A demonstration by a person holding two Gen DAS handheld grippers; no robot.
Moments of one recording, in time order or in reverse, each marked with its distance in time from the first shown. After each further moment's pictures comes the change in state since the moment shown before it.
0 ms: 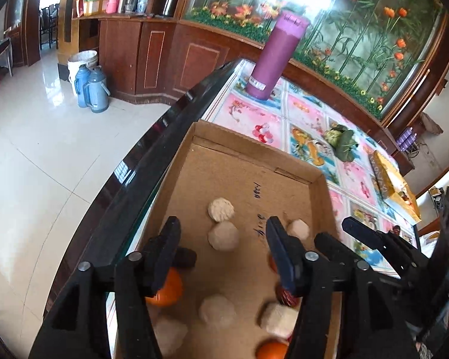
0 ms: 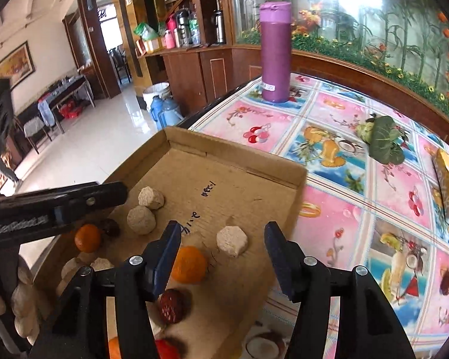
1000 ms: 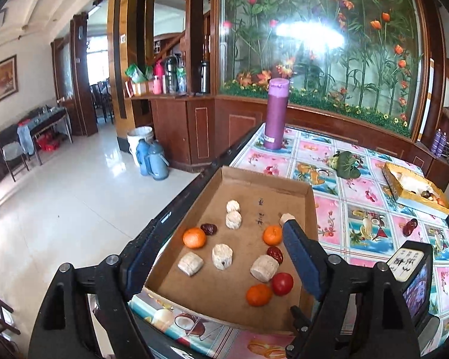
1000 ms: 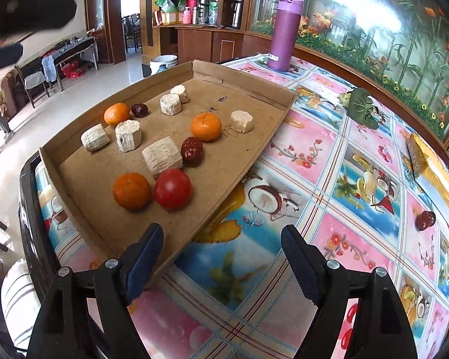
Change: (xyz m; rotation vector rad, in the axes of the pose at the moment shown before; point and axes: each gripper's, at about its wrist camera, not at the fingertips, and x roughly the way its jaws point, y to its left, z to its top) left arm -0.127 -0.097 -0.095 0.122 -0.356 0.341; right arm -0.062 0.023 -0.118 -0.179 0.076 -0.081
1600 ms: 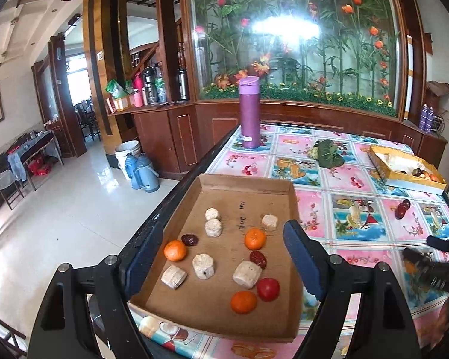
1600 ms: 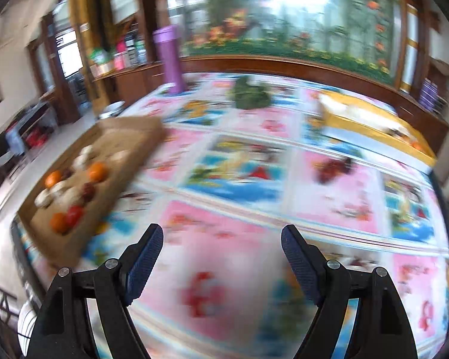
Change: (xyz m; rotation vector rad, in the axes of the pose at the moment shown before) left arm -0.002 -0.041 0.004 0.126 -0.012 -0.047; right arm -0.073 -0.168 -0.055 0.363 -0.112 -0.121
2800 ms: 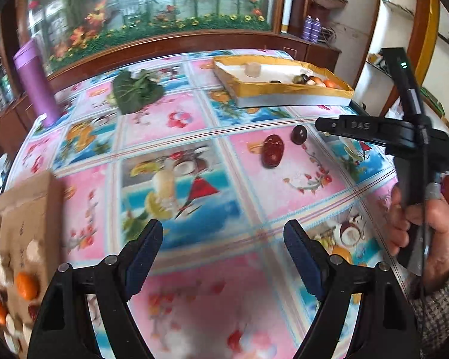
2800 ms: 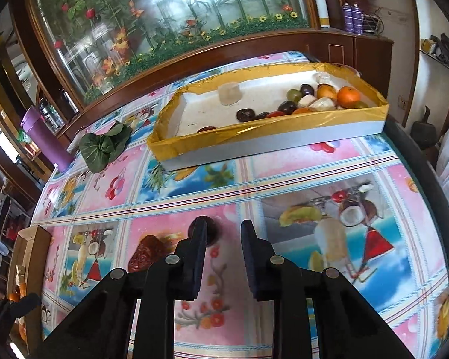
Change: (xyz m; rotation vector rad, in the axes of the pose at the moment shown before) left arm 0.121 -0.246 -0.017 0.355 0.318 -0.555; right arm 0.074 -0.196 0.055 0.416 0.002 -0.102
